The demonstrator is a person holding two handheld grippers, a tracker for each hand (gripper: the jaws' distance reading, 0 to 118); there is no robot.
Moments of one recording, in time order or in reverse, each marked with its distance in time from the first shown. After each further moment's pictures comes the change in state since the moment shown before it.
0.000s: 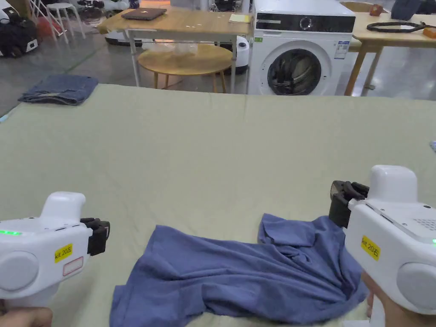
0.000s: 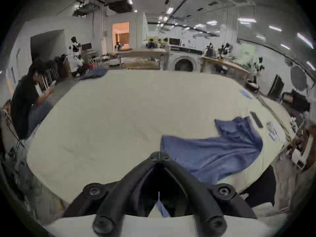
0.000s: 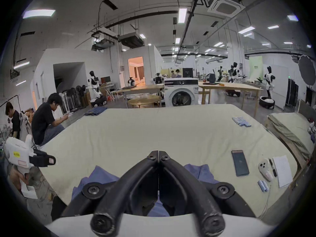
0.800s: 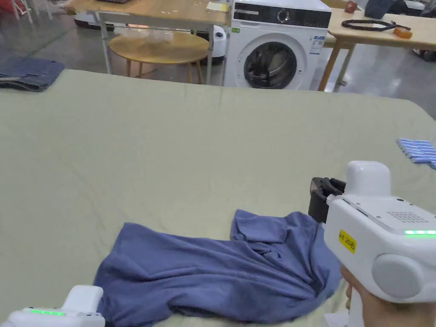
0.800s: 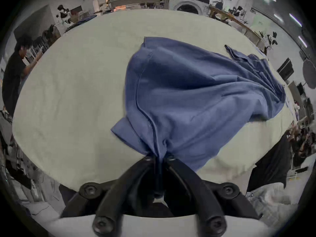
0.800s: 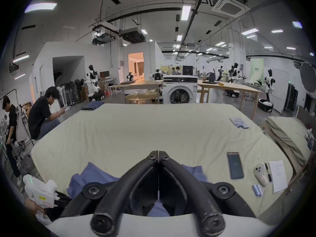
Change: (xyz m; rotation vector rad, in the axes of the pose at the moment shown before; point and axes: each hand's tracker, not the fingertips) left arm 0.051 -0.120 -0.091 -0.433 0.003 0.017; right arm 0.025 0.012 -0.014 -0.032 -0.045 0.040
